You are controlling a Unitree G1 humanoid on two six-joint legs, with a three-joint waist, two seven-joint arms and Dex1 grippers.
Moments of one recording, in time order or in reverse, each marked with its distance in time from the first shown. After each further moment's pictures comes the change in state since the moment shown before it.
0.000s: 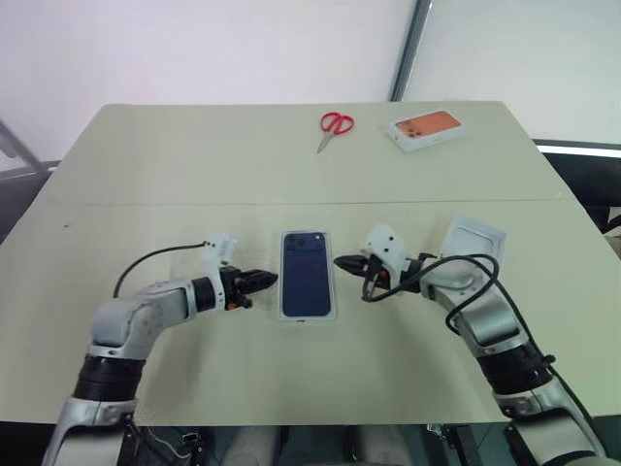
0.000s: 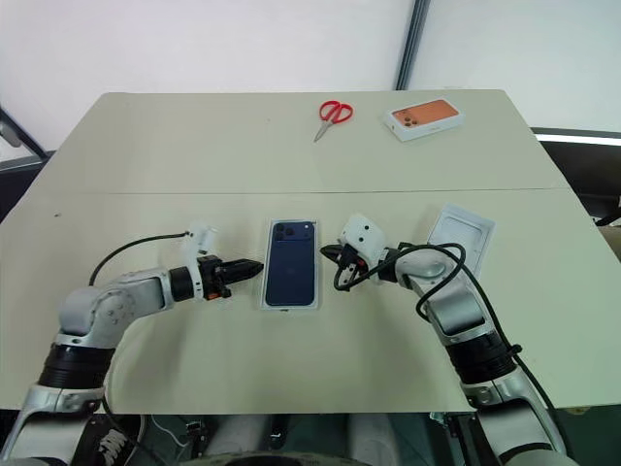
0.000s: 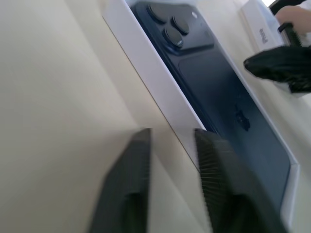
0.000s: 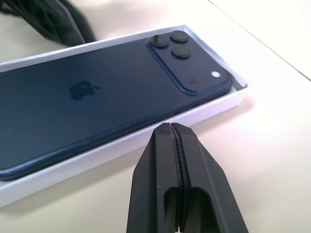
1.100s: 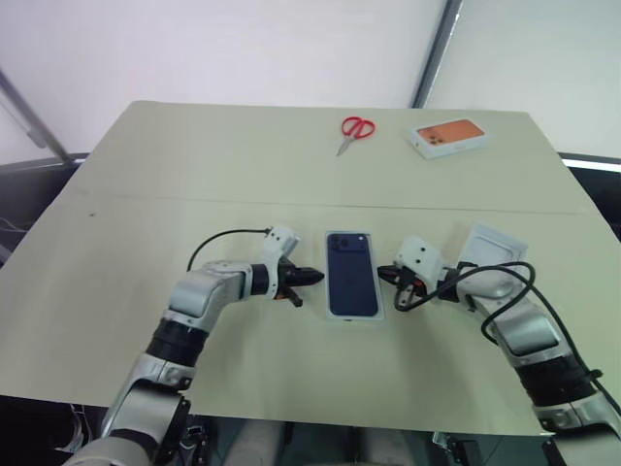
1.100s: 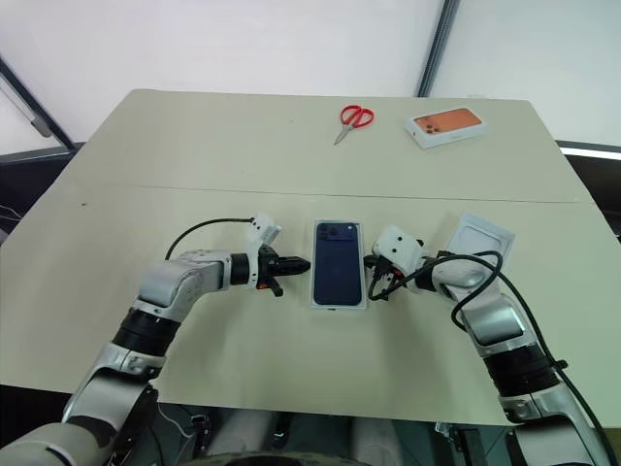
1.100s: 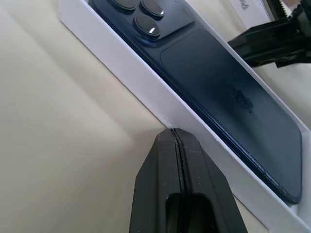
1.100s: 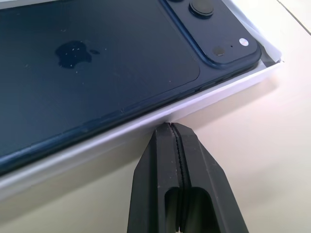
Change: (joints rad) left arm -0.240 -0.243 -0.210 0.221 0.300 -0.092 -0.166; right arm 0.104 -0.178 -0.078 0.006 -0.077 -0.030 0.042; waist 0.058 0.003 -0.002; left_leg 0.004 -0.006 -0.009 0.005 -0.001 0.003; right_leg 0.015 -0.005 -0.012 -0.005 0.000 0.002
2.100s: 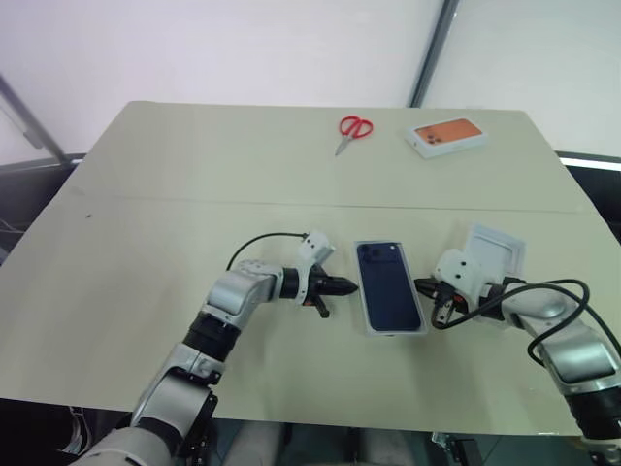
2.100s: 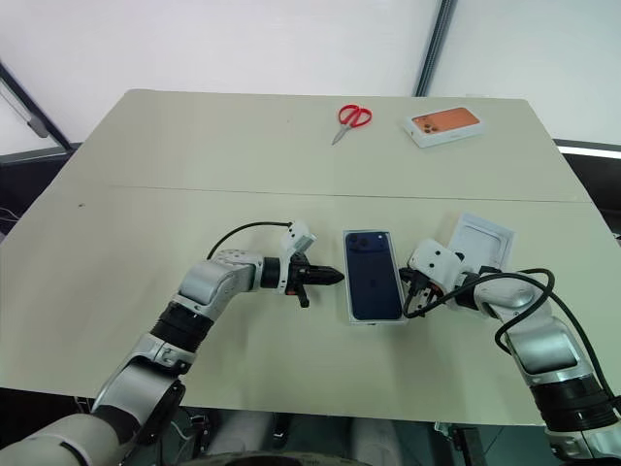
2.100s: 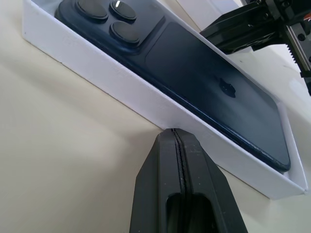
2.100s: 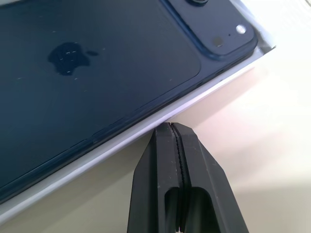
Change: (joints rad) left arm -0.037 -0.080 -0.074 0.100 0.099 -0.128 -0.130; right arm 0.180 -0.127 -0.126 -0.123 0.039 0.022 0.024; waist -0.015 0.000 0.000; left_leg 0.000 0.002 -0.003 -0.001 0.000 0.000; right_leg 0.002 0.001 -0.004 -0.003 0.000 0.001
